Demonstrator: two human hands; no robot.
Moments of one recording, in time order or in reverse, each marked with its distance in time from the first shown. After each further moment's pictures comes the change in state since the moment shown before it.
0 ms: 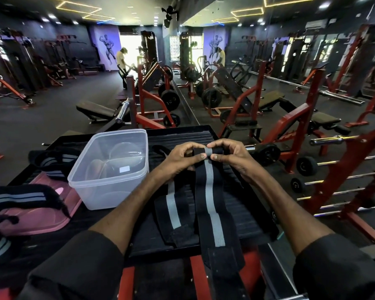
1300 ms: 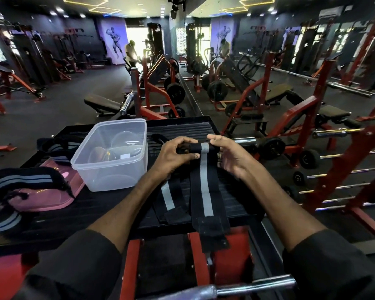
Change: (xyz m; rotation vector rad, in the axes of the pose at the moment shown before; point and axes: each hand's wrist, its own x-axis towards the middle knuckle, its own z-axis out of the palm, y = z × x) left_hand -0.035 0.003 0.023 0.096 0.244 0.079; right_hand -0.027 -0.018 0.015 0.372 0.086 0.426
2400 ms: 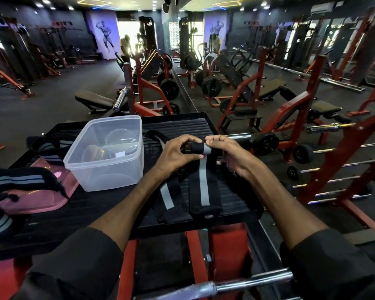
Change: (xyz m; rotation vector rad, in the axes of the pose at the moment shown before) left_hand 0.006 -0.004 0.009 0.122 -0.072 0.136; right_hand -0.011 0.001 -0.002 -0.212 0.056 -0.026
